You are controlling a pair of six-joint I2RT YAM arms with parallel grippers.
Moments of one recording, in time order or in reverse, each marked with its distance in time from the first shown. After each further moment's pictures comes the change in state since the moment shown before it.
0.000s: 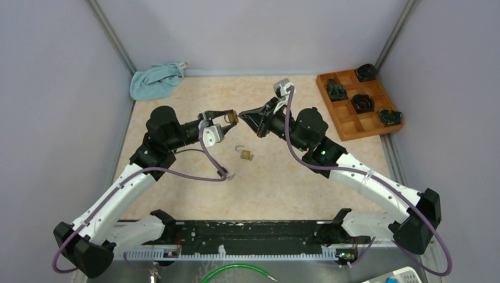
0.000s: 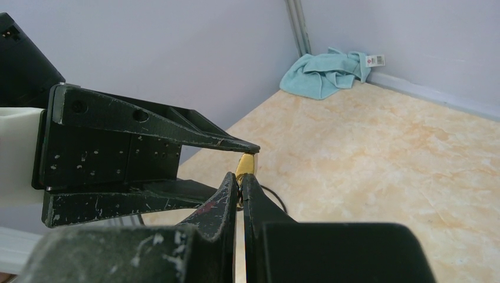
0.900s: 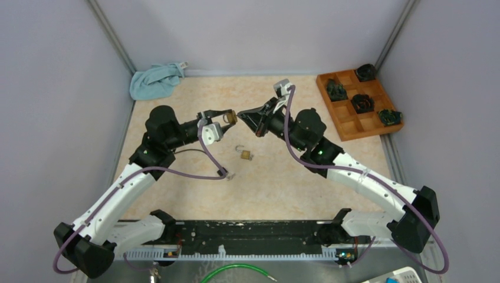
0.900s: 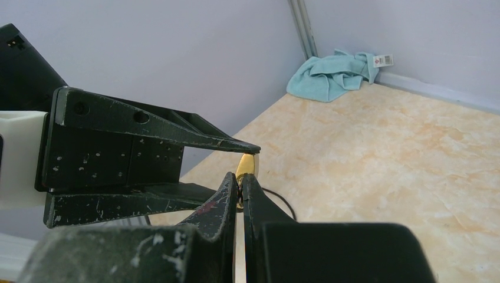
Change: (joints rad) left arm 0.008 0.000 0.000 -0.002 0.008 -0.021; right arm 0.000 0.019 -0.026 0.065 -0.010 0.049
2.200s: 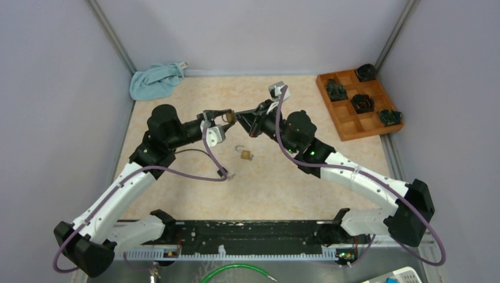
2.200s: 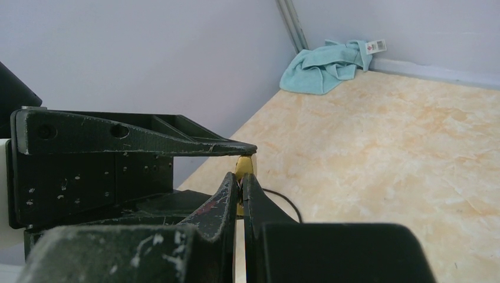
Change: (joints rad) left arm -0.006 0.008 0.014 -0.053 -0.023 0.110; right arm 0.052 0.056 0.000 0.025 0.113 0.055
